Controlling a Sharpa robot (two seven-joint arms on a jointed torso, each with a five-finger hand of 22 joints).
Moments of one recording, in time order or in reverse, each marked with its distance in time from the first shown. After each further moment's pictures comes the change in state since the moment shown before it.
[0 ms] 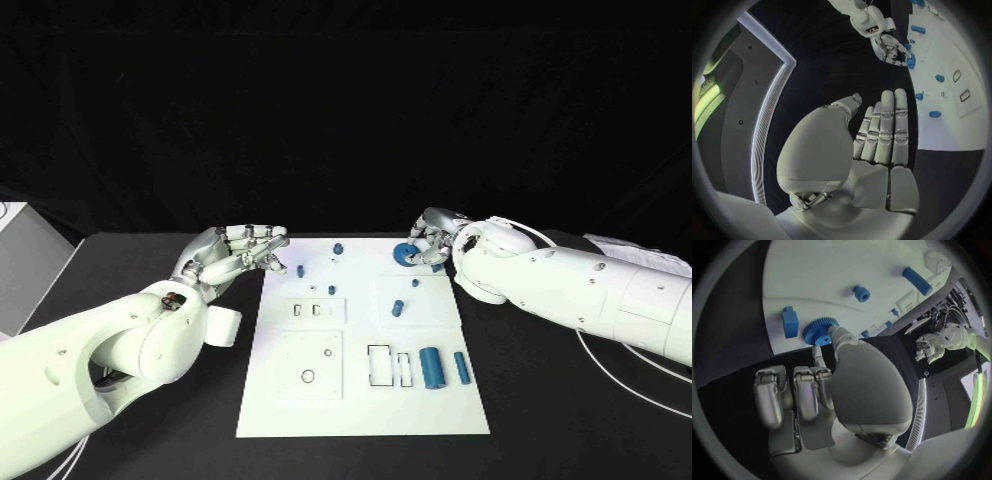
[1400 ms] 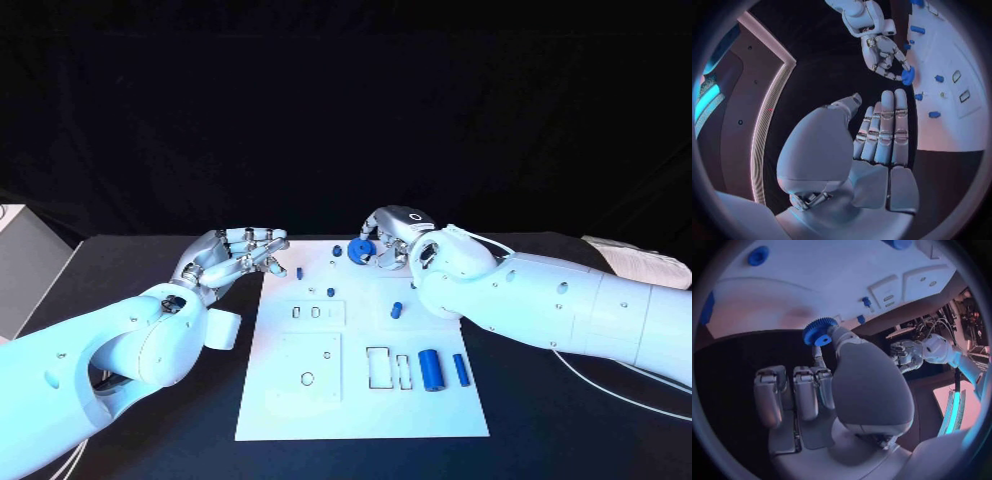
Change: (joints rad) left arm 0.000 0.004 0.000 -0.002 -0.002 0.001 -0.004; left_hand 0.000 0.000 0.003 0.003 0.000 0.000 0.000 0.000 0.001 0.000 0.000 0.000 0.000 0.000 0.000 0.004 0.001 0.000 -0.004 0.004 0.004 0.003; right arm -0.002 0.076 -0.004 0.140 -0.224 -0.146 -0.018; right_hand 0.003 -0.003 0.056 -0.004 0.072 0.022 -0.012 0.018 0.002 0.000 0.000 0.000 0.000 0.000 0.000 0.000 0.000 0.000 0.000 0.000 0.000 0.000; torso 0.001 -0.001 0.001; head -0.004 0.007
